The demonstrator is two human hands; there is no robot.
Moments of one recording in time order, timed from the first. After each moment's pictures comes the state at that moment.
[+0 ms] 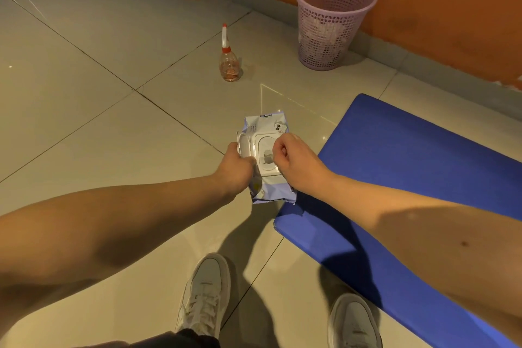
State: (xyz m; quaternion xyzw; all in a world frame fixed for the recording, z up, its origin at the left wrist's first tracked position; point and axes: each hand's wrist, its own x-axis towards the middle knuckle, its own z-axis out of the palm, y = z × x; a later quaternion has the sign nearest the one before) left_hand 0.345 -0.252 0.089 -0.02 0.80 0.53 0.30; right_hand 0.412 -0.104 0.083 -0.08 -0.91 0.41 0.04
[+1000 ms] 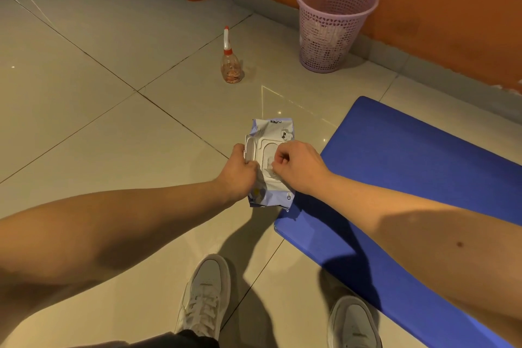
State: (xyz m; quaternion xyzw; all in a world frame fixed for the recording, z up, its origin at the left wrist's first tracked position) left_hand 0.352 -0.256 0.093 0.07 0.84 0.46 0.28; right_hand 0.409 -0.106 0.087 -0.15 -0.93 0.34 -0.01
